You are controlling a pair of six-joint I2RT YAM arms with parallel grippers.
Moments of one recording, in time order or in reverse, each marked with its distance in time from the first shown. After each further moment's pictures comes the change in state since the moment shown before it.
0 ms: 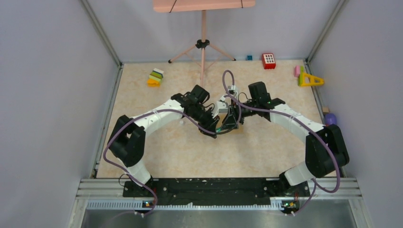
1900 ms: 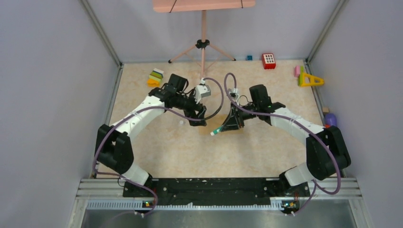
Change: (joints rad) left arm 0.196 -0.126 -0.013 0.044 0.003 0.033; right arm -0.005 -0.023 -0.078 0.123 -0.116 0.018
